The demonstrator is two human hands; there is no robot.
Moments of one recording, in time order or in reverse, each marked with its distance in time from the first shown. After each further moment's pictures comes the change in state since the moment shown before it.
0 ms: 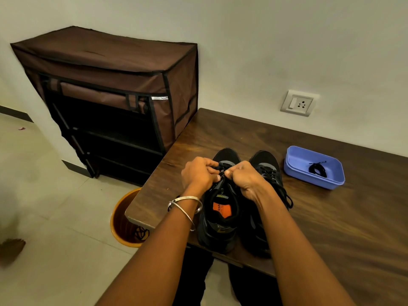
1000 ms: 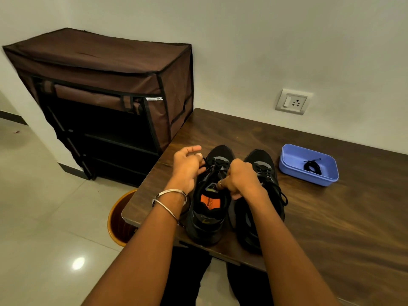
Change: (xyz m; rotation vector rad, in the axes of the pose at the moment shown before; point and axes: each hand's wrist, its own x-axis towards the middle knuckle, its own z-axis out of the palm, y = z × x) left_hand -0.003 0.022 -0.018 -0.886 0.026 -0.237; right_hand -0.037 -0.031 -0.006 -0.699 0.049 0.052
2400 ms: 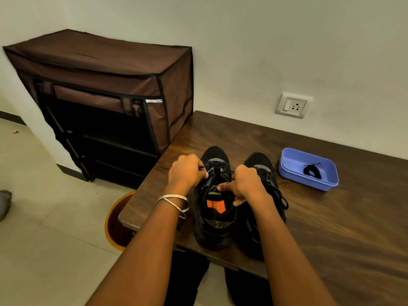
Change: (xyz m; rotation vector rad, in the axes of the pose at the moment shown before) left_hand 0.013 -0.004 -0.013 1.291 -0.058 0.329; right_hand 0.013 0.015 -0.003 0.045 -0.022 0.026
